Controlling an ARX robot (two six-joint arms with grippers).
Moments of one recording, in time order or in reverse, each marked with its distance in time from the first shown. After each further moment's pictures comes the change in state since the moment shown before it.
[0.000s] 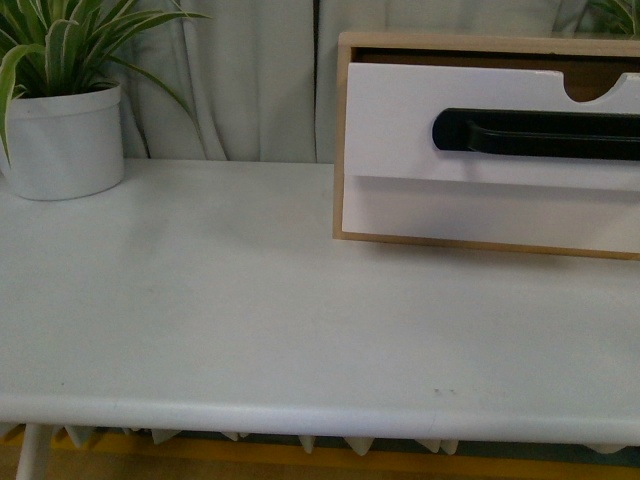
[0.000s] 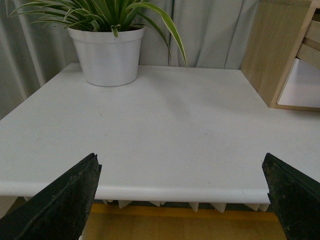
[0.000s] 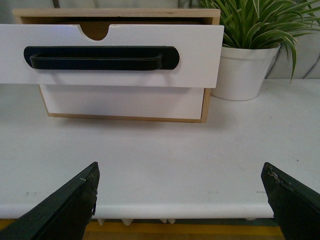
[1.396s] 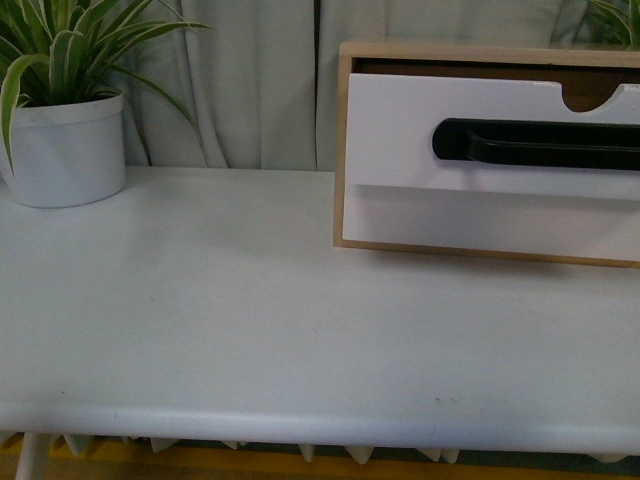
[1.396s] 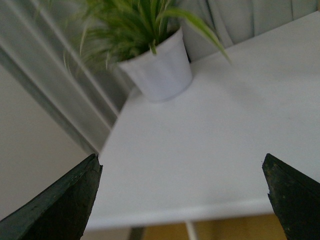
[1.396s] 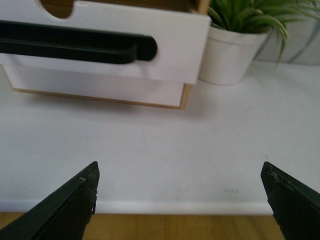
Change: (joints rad) left arm -0.195 0.555 0.085 0.523 -0.312 0.620; right arm -0.147 0.476 0.283 0.009 -0.156 -0.167
